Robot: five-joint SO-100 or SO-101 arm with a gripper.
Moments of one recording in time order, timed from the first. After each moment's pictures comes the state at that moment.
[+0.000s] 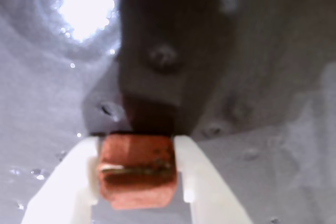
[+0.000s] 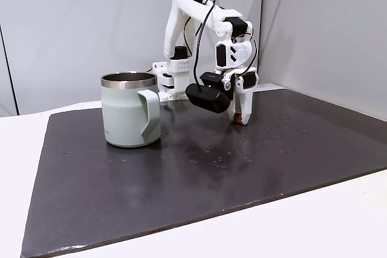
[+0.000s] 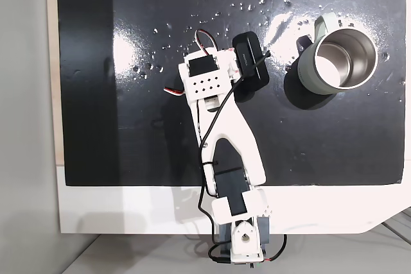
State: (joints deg) arm -12.6 75.0 97.3 61.7 -2.6
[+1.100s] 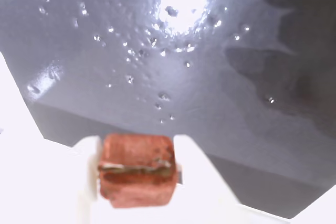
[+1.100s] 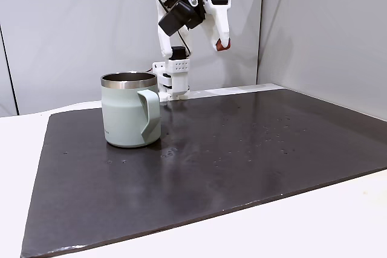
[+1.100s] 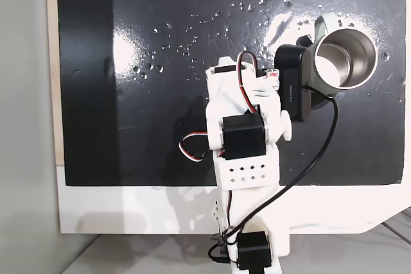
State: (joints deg) arm -4.2 114.7 85.3 90.7 1.2
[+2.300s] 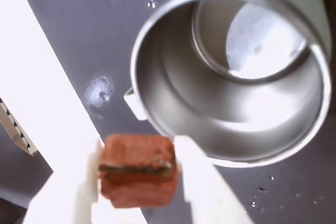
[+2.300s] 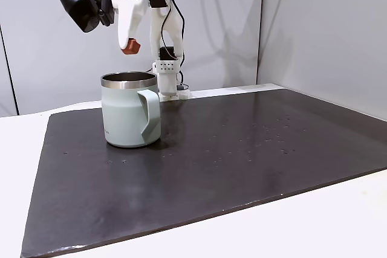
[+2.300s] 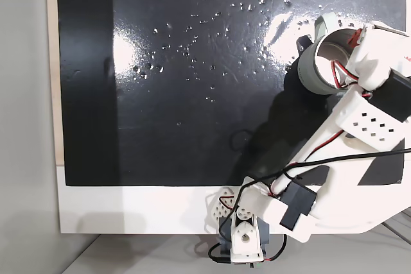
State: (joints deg) arm 33.1 82.2 49.0 88.8 -14.3
